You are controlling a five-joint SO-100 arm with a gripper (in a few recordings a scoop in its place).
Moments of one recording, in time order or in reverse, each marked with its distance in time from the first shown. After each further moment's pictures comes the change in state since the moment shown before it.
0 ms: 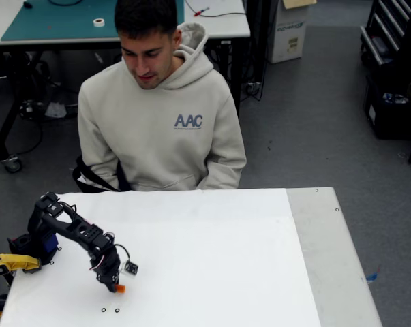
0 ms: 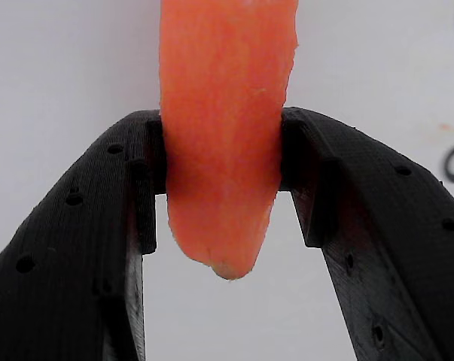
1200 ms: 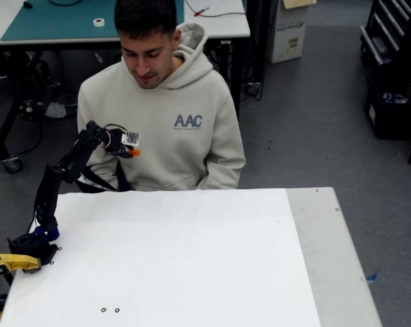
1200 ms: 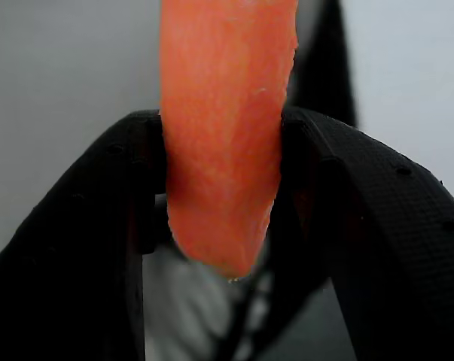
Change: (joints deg) arm -67.1 -1.6 -54.9 14.5 72.3
